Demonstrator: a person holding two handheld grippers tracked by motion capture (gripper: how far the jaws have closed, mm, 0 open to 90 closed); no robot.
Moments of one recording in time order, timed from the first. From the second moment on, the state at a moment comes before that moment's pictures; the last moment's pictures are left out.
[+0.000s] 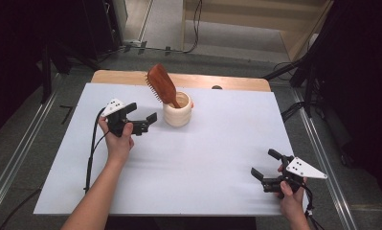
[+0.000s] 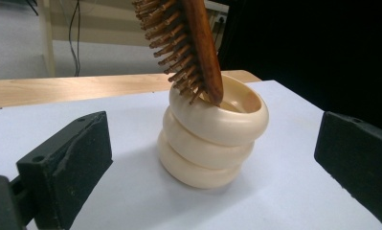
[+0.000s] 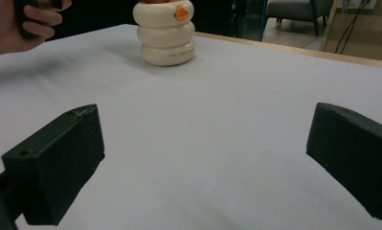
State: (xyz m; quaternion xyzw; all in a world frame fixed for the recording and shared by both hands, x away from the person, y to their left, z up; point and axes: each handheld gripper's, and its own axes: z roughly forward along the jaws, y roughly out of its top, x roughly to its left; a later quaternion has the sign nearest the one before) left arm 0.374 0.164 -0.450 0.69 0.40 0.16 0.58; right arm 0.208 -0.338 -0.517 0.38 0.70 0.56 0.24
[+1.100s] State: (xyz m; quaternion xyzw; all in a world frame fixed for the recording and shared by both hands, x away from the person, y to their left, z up) left arm 0.321 0.186 -0.468 0.70 0.38 0.17 0.57; right arm 0.208 -0.337 -0.517 0.38 0.70 0.56 0.24
